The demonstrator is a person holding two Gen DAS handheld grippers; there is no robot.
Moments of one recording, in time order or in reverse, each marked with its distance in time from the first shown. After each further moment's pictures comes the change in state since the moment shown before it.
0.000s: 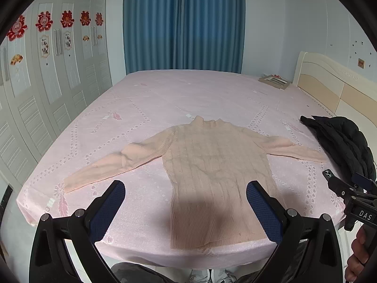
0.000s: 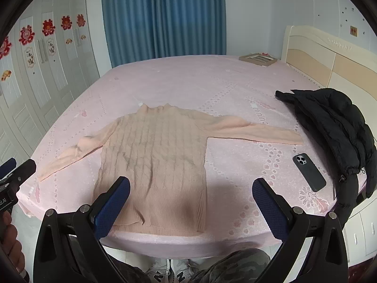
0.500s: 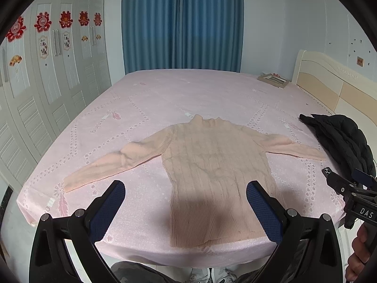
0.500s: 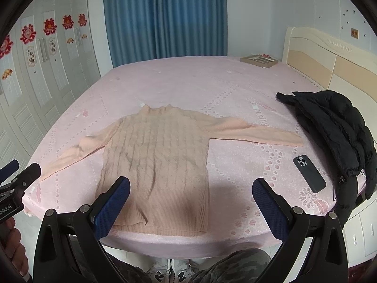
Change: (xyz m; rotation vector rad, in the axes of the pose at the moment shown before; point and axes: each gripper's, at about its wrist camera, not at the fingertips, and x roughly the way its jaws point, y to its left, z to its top) left arm -0.003 0.000 -0.001 0.006 0.004 -0.006; right arm -0.006 0.003 0.006 -0.007 -0.001 0.006
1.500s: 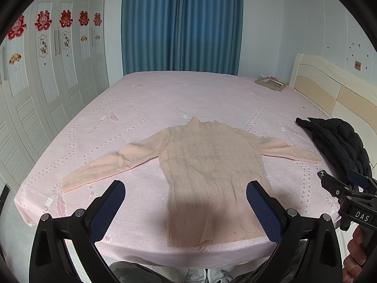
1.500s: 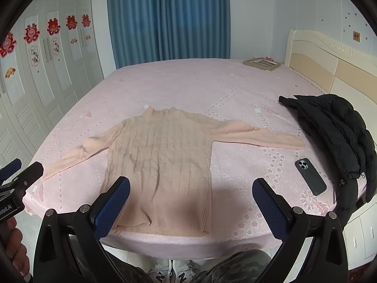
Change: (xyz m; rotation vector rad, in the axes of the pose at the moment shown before) left arm -0.007 0.002 0.002 -0.012 -0.011 -0.023; right arm -0.005 0.009 0.004 -0.018 -0.010 0.008
